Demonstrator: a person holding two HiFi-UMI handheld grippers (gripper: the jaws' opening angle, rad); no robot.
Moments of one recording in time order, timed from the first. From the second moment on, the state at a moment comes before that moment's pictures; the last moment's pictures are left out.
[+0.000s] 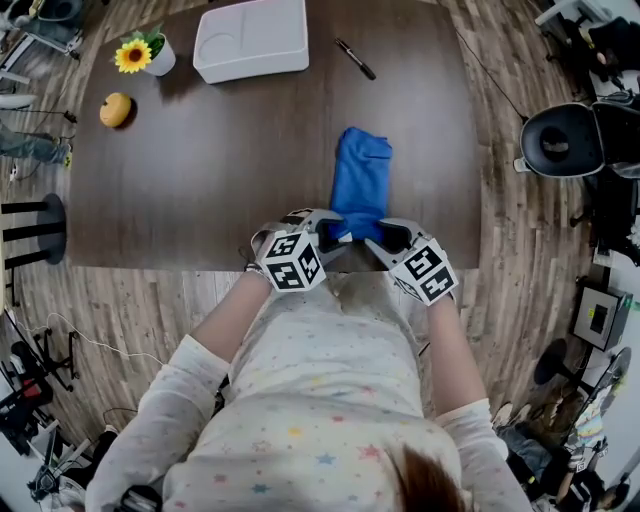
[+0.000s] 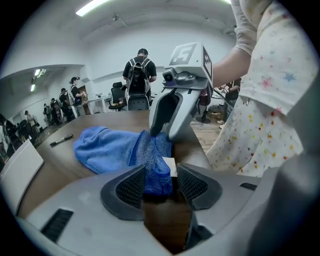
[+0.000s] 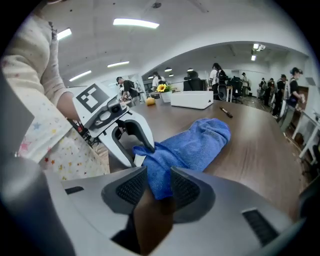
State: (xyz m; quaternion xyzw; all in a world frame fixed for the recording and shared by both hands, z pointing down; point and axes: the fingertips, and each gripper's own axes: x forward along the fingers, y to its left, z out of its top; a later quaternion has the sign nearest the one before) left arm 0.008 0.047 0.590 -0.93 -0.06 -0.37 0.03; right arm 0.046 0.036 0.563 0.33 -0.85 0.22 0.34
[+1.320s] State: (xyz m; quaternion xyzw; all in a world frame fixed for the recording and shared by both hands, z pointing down) left arm 0.009 0.039 0.583 -0.94 -0.06 -0.33 0.01; right arm 0.042 0.037 0.580 0.30 -0.84 0.13 0.43
